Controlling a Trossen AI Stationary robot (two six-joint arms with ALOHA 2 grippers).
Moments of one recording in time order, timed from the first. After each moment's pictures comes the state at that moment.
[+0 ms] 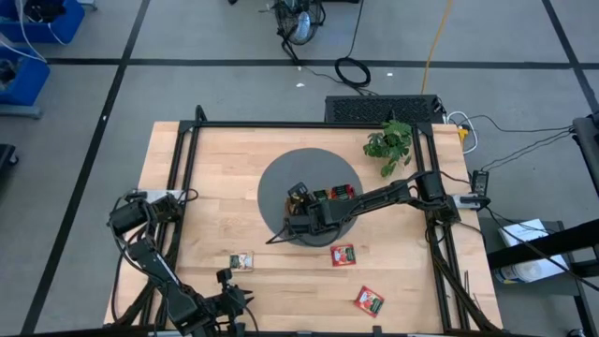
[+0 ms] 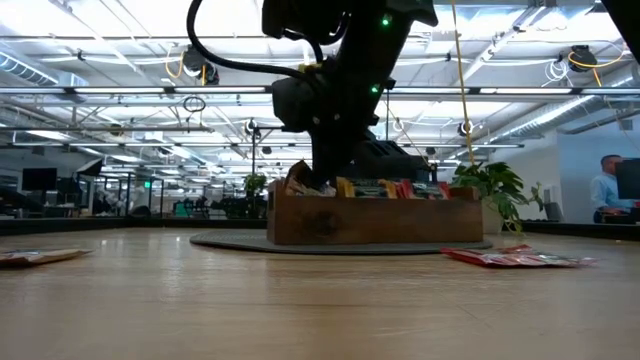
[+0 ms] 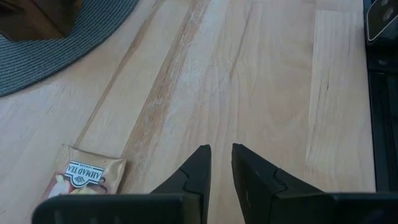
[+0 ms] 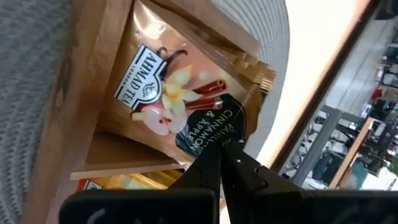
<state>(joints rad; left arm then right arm) -1.02 1.96 1.24 -0.63 -0.78 -1.17 0.18 2.10 1.58 -0.73 0.70 -0.61</state>
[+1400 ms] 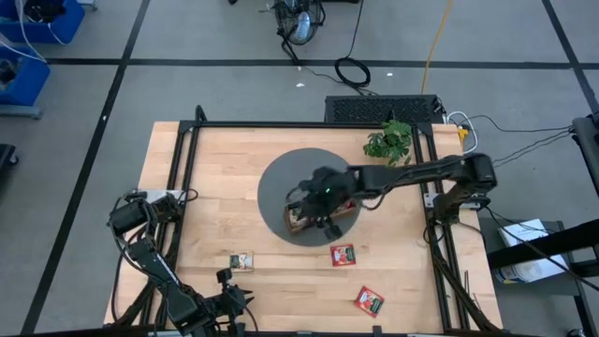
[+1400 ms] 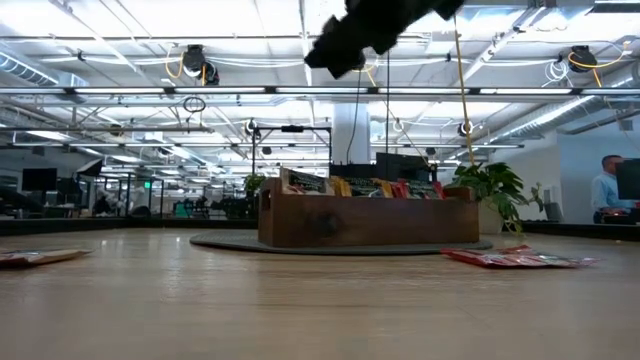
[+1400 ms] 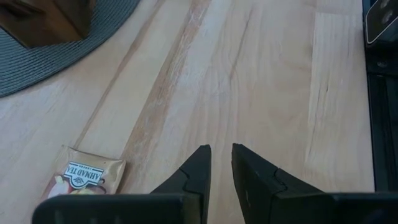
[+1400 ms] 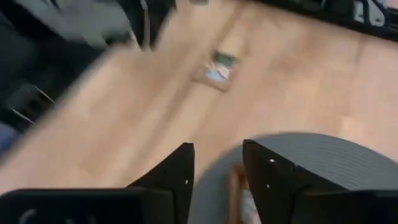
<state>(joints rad) -1.02 1.96 1.24 -0.63 -0.78 -1.18 0.04 1.68 1.32 -0.36 -0.34 -0.29</state>
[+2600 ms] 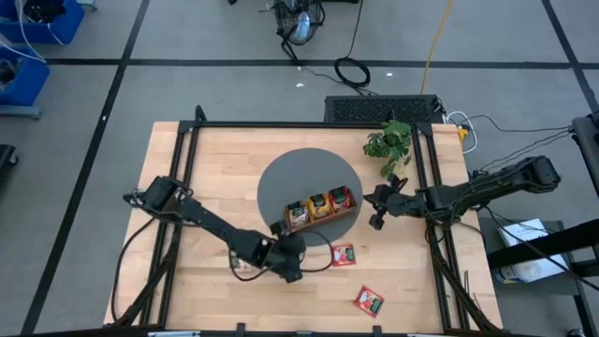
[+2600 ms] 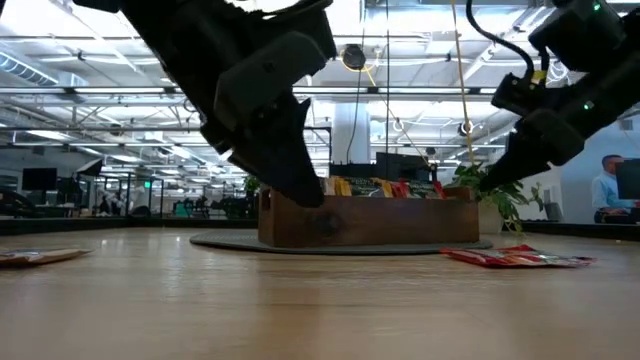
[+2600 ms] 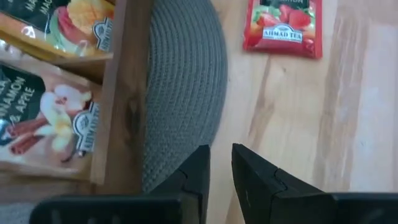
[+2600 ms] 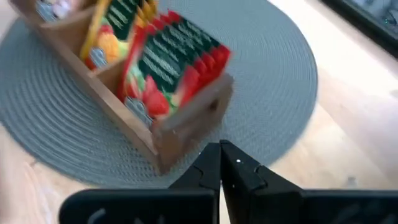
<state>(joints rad) -0.43 1.97 1.24 -0.27 -0.49 -0.56 0.16 0.92 0.27 -0.10 0.50 0.35</state>
